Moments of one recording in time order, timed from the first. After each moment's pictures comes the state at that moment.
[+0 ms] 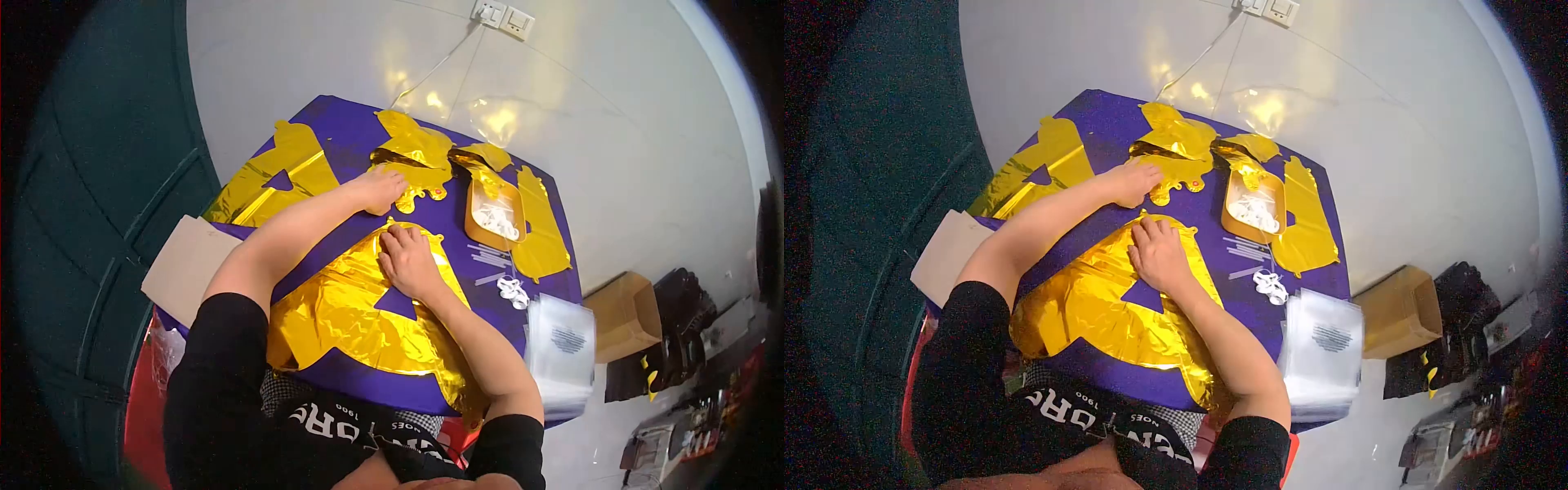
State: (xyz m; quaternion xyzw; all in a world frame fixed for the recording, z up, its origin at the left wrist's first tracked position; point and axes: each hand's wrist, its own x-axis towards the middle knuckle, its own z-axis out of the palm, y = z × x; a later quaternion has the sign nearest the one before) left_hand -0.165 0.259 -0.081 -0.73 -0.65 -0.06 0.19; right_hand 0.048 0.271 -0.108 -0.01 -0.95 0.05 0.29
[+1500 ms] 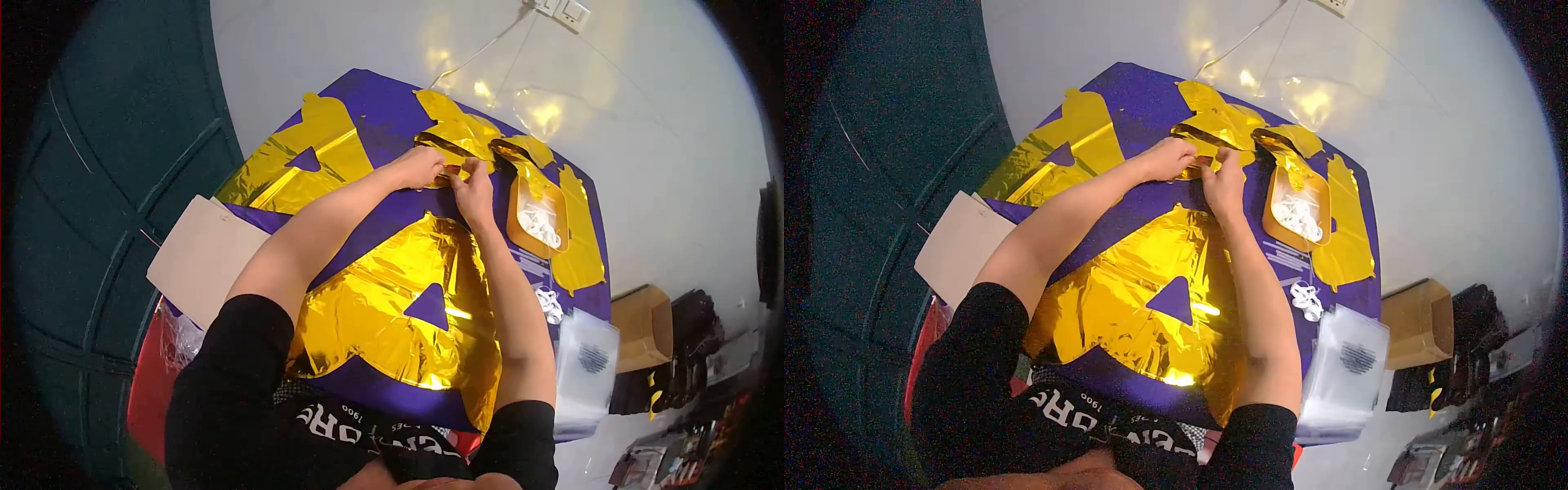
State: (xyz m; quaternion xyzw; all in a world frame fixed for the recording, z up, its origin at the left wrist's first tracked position) left_hand -0.192 0.292 -0.095 -0.61 -0.72 -0.34 -0.04; right_hand -0.043 0.377 -0.103 -0.21 -0.84 0.27 0.42
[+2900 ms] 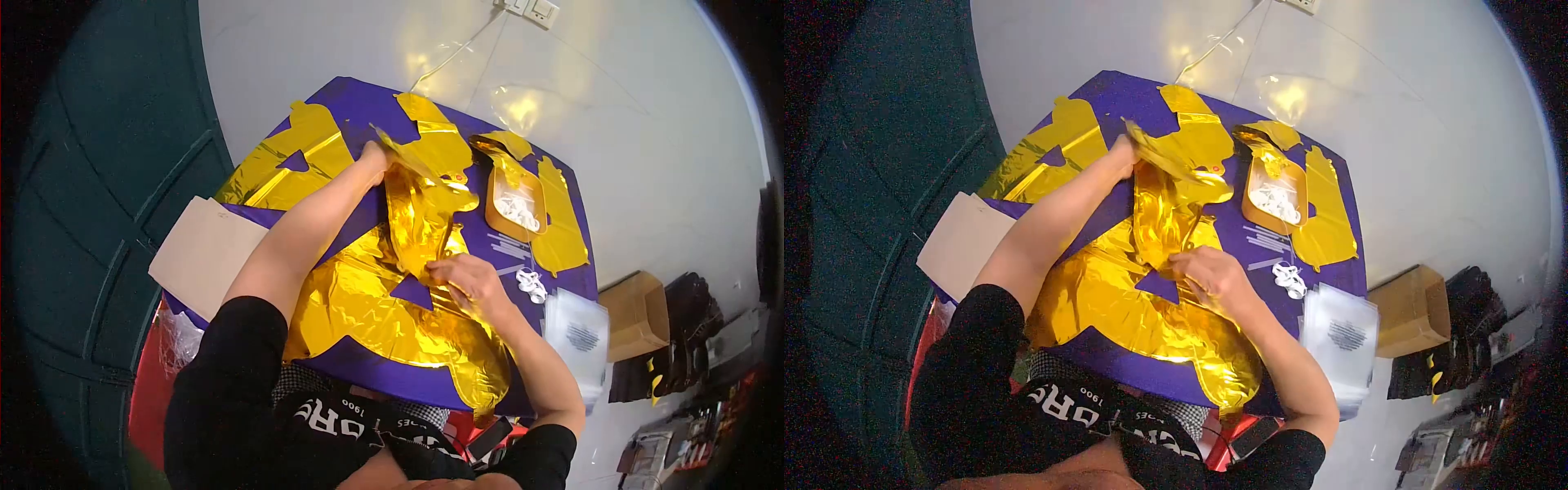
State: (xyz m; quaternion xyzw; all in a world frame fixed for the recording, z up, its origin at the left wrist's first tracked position) left_hand -0.208 0.290 -0.113 -0.17 -0.60 -0.71 -0.33; right_hand 0.132 0.277 -0.054 0.18 -0.93 0.17 0.29
